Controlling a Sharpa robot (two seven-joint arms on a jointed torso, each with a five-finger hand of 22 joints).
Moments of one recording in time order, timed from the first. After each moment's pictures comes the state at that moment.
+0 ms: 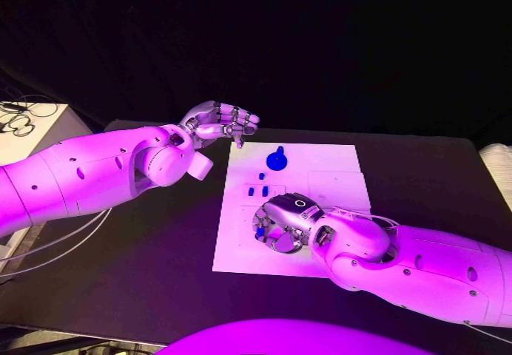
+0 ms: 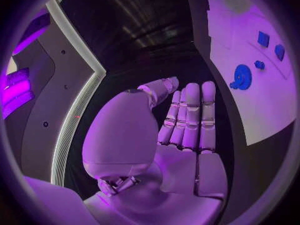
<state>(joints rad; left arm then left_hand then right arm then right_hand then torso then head) 1.25 -0.86 -0.04 1.39 -0.25 -0.08 0.31 1.40 -0.18 0.59 -0.07 0.21 0.84 0.21 0.25 0.32 0.81 0.15 0.58 0.19 0.98 0.07 1.15 0.50 0.17 0.86 0.16 0.98 0.89 1.12 -0.60 -0.19 1.69 -1.67 -0.32 -0.23 1.30 -0.21 0.61 0.06 0.11 1.04 0.14 0.24 0.40 1.18 0.07 0.18 0.09 1.47 -0.02 1.37 1.11 0.06 1.46 0.08 1.29 1.31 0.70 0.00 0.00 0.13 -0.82</state>
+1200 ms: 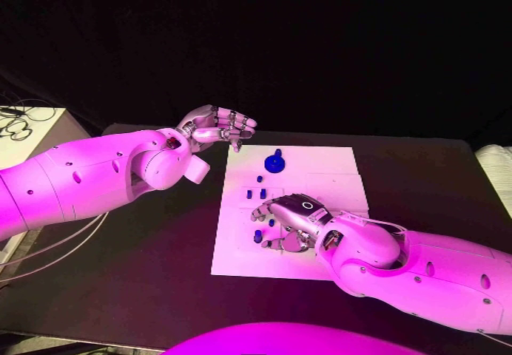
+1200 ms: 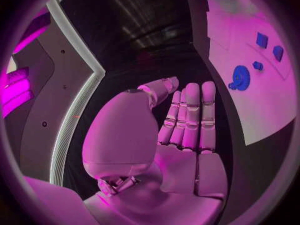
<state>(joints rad) 1.25 -0.86 -0.04 1.39 -0.25 -0.07 0.30 1.40 -0.18 0.59 -0.07 0.21 0.83 0.21 0.25 0.32 0.80 0.15 0.58 0.19 0.97 0.07 1.15 0.50 0.17 0.86 0.16 0.98 0.89 1.12 -0.65 -0.19 1.73 -1.68 -0.40 -0.22 1.50 -0.21 0.13 0.27 0.16 0.78 0.13 0.19 0.40 0.68 0.13 0.54 0.17 1.32 0.04 1.28 0.81 0.12 1.32 0.14 0.90 1.14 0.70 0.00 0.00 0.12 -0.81</state>
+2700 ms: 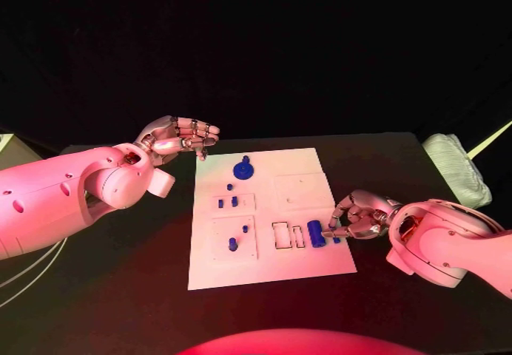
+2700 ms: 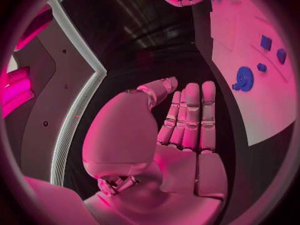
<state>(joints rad) 1.25 -0.88 -0.04 1.40 -0.24 -0.08 0.30 1.38 -0.18 0.58 -0.06 0.21 0.83 0.21 0.25 0.32 0.79 0.15 0.59 0.19 0.97 0.07 1.15 0.50 0.17 0.86 0.16 0.97 0.88 1.19 -1.13 -0.20 1.88 -1.19 -0.33 -0.43 1.29 -0.12 -0.05 0.29 0.18 0.92 0.11 0.36 0.45 1.46 0.04 1.52 1.31 1.47 -0.03 1.56 1.31 0.02 1.47 0.07 1.52 1.31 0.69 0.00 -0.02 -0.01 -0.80</state>
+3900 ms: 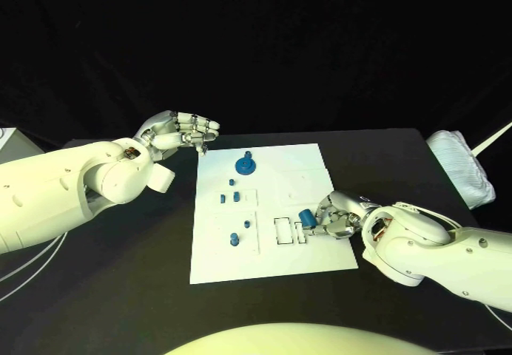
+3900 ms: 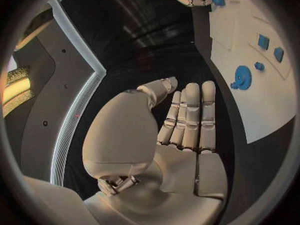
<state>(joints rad) 1.25 -0.89 -0.04 1.41 -0.24 -0.07 0.30 1.38 -0.18 0.58 -0.06 0.21 0.83 0.21 0.25 0.32 0.79 0.15 0.59 0.19 0.97 0.07 1.15 0.50 0.17 0.86 0.16 0.97 0.88 1.12 -0.98 -0.19 1.80 -1.38 -0.38 -0.48 1.26 -0.08 -0.09 0.29 0.27 0.94 0.11 0.39 0.46 1.47 0.03 1.52 1.31 1.47 -0.03 1.56 1.31 0.02 1.47 0.07 1.53 1.31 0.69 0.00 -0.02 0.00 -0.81</state>
